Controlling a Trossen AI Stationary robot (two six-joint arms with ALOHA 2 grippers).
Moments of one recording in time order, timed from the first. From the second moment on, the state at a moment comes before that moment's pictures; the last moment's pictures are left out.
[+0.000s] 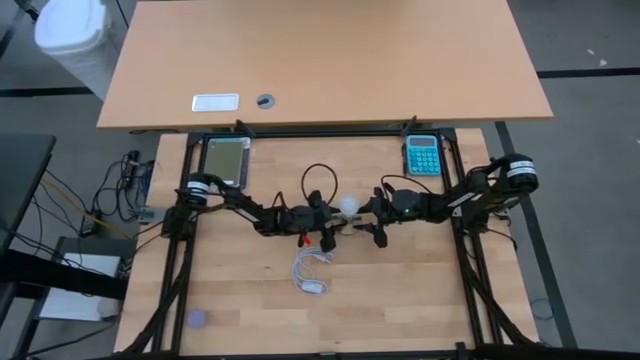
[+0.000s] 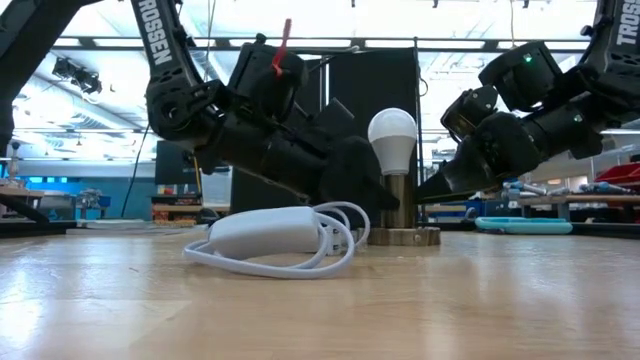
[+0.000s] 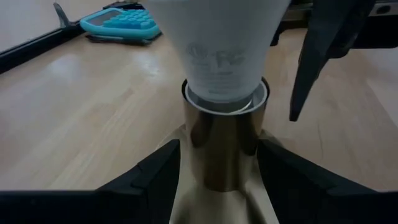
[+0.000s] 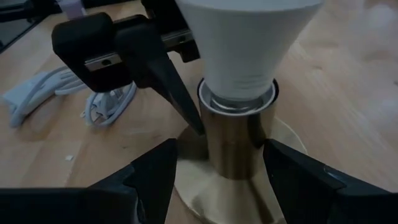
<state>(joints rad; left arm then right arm) -0.03 2.09 0.89 0.89 -0.30 -0.08 -0.06 1.57 0.26 0.92 -0.04 0.11</state>
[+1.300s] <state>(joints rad) -0.03 2.09 0.92 0.88 -0.33 -0.06 -0.05 1.48 0.26 0.73 -0.02 0.11</state>
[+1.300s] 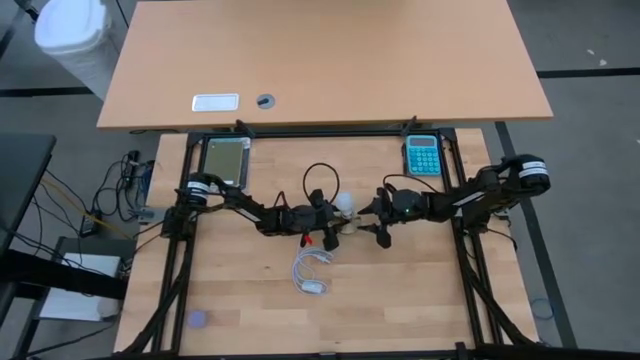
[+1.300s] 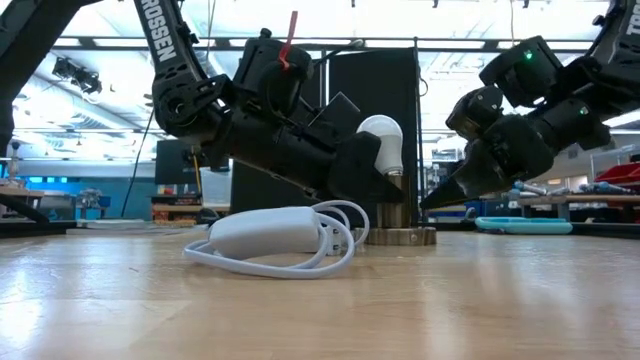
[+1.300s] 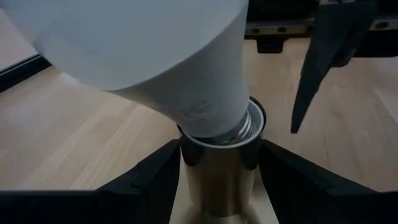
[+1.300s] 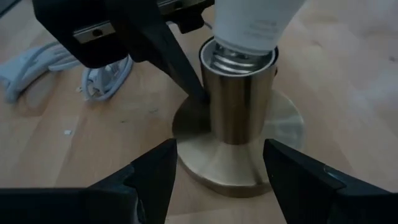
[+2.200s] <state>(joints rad) -0.03 2.09 0.92 0.87 -0.34 -0.06 -0.03 1.30 0.26 0.62 0.06 0.11</state>
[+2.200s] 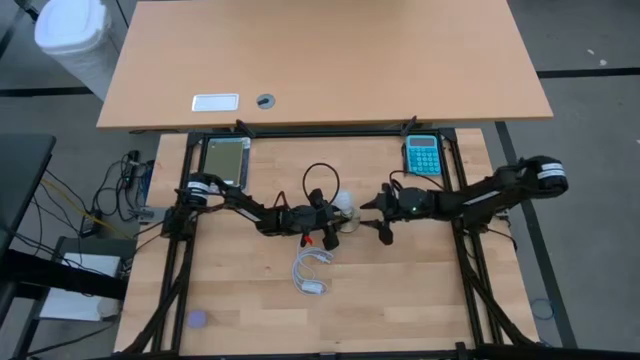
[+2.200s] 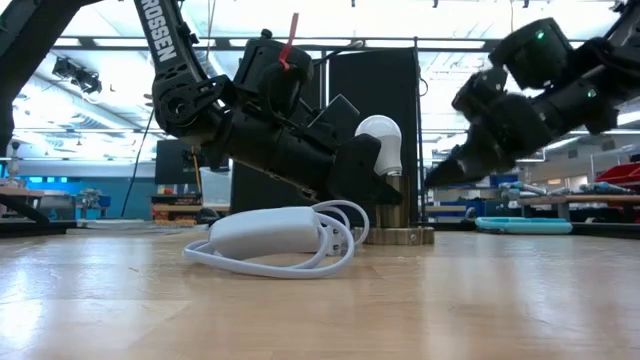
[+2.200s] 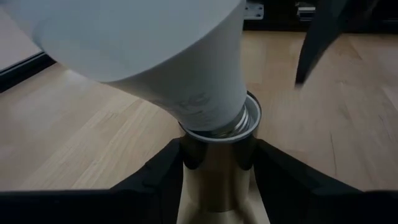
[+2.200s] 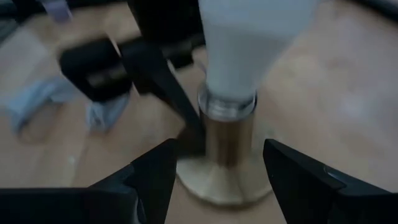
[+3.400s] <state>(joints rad) -0.03 2.09 0.92 0.84 -0.33 -0.06 -0.20 1.37 1.08 -0.60 -0.15 -0.10</state>
